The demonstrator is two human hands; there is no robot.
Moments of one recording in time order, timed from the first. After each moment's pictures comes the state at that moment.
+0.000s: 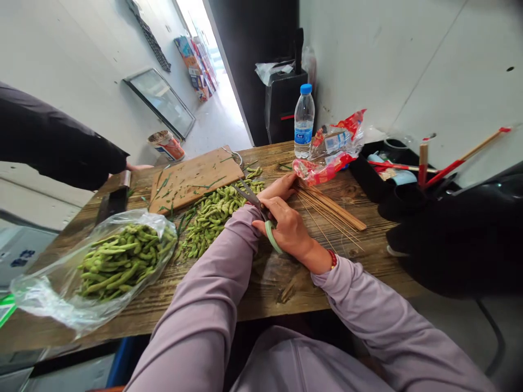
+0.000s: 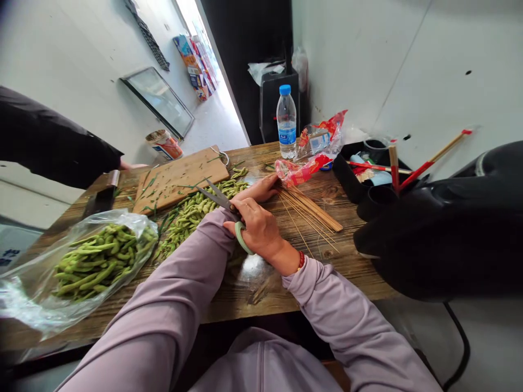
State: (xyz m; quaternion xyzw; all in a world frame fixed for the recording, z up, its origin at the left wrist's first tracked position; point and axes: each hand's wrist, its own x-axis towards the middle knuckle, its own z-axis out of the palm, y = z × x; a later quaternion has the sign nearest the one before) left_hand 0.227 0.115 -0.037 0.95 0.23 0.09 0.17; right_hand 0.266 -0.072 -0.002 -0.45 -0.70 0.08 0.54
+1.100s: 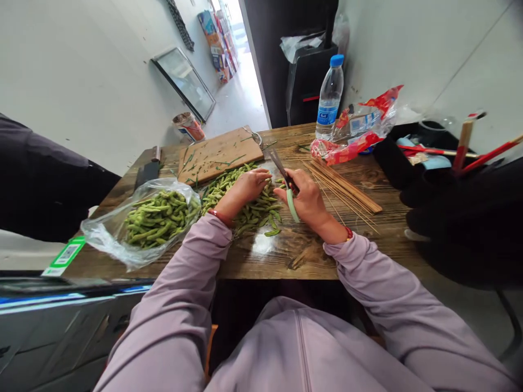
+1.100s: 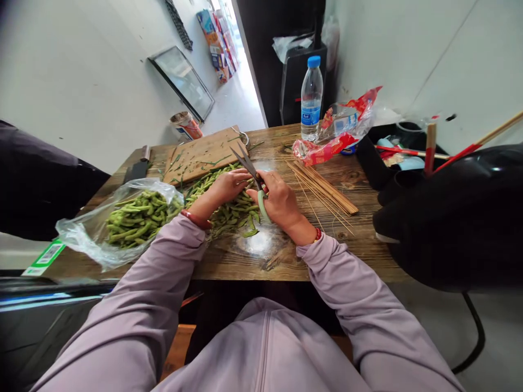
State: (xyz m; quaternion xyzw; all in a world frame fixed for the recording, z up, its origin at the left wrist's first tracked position) left_hand 0.087 0.036 0.017 0.90 0.41 0.13 0.08; right_hand 0.274 -0.070 -0.004 -0.47 -0.68 0.09 0.56
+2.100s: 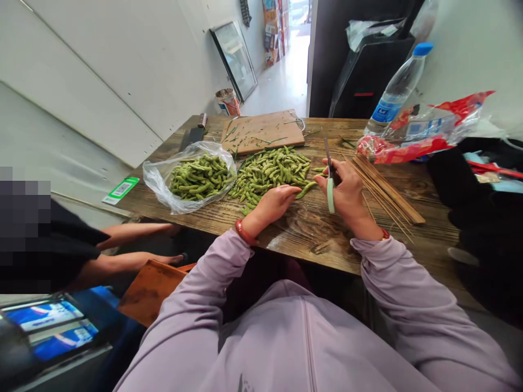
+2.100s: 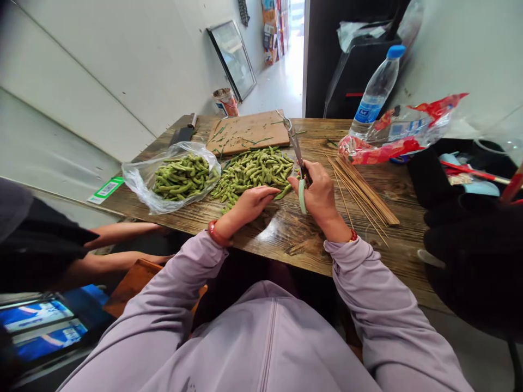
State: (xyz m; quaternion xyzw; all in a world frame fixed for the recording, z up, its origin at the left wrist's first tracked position) left_hand 0.063 -0.092 -0.001 0.85 0.44 0.22 0.17; right_hand 0.280 -0.067 -0.016 -0.45 -0.72 0.06 0.52
